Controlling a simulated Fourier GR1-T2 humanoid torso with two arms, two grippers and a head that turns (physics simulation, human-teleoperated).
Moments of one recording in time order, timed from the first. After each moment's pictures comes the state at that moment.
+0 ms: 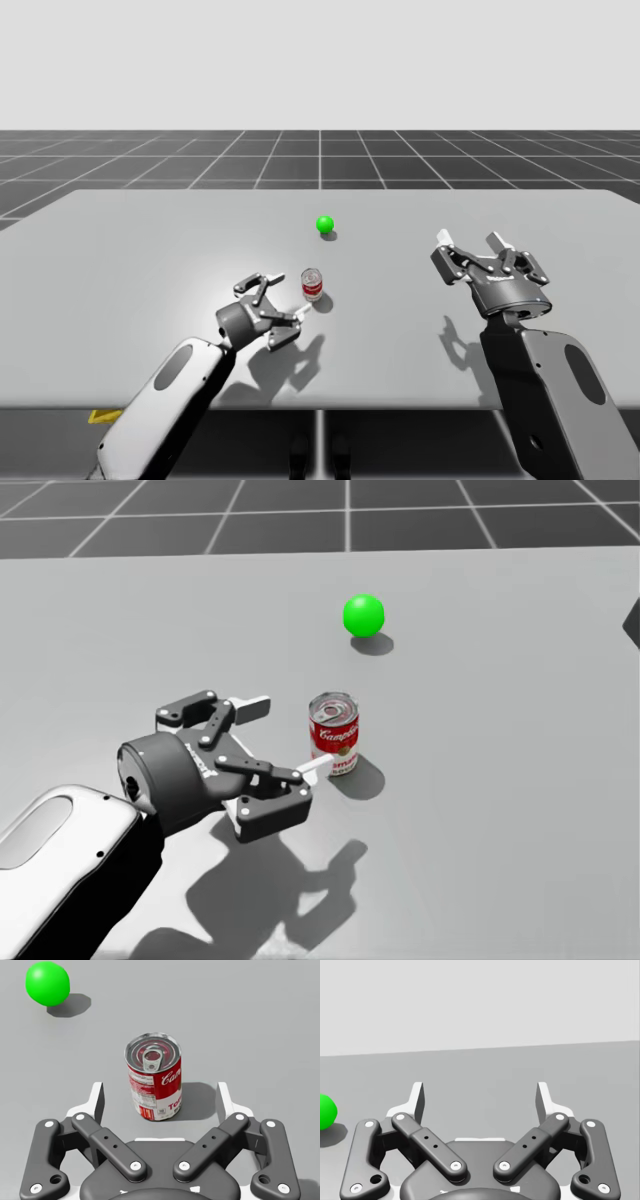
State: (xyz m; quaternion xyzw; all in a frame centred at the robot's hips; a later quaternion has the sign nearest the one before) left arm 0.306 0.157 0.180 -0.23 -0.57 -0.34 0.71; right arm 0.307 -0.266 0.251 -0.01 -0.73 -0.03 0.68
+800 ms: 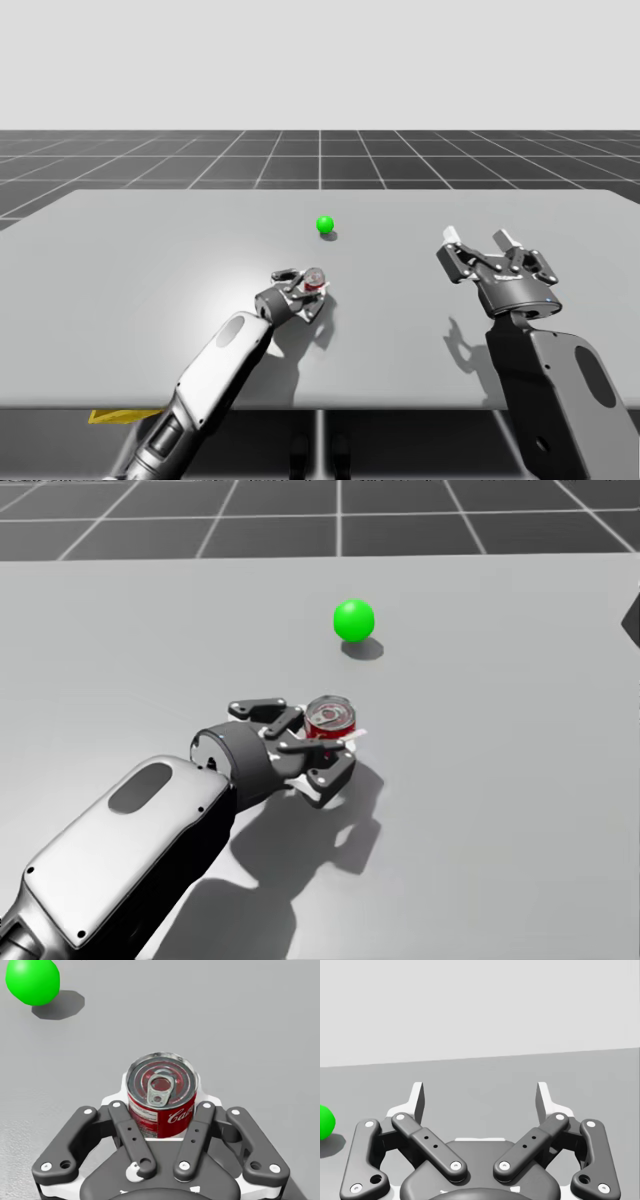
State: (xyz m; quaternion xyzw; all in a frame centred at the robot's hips) left arm 0.350 0.107 0.155 -0.22 -0.55 -0.32 0.73; right arm 0.304 -0.271 0.256 -0.01 -0.74 -0.03 0.67
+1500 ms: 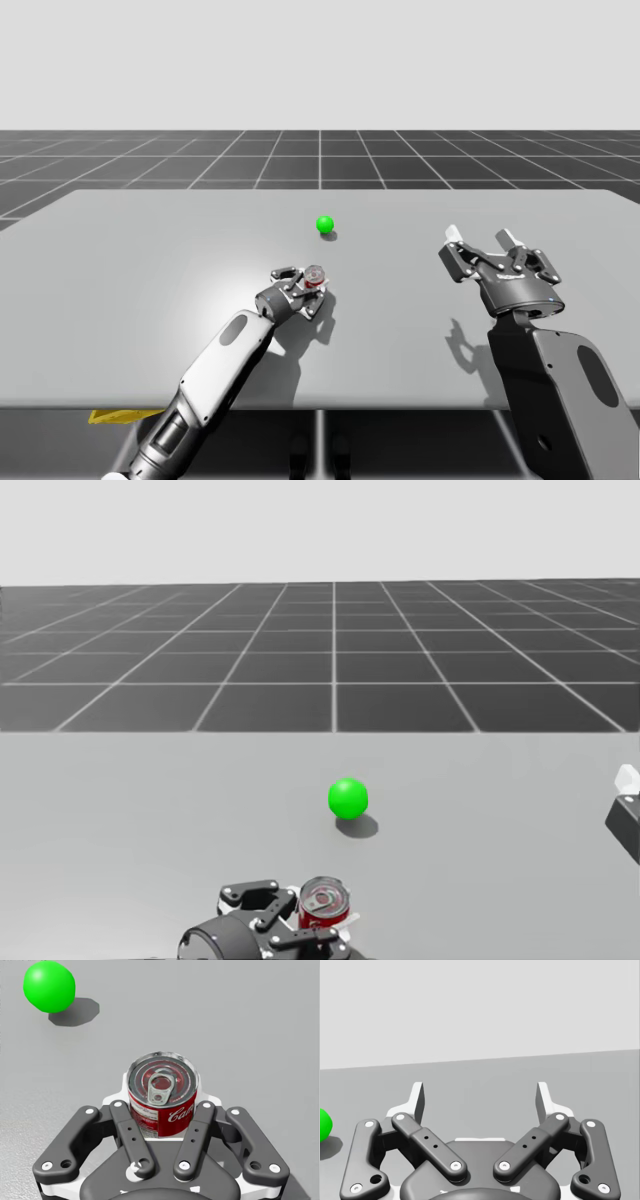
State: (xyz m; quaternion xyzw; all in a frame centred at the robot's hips) left arm 0.353 0.106 0.152 -0.20 -0.57 -0.32 0.73; right arm 0.305 -0.274 0.257 -0.01 -0.75 -0.04 0.67
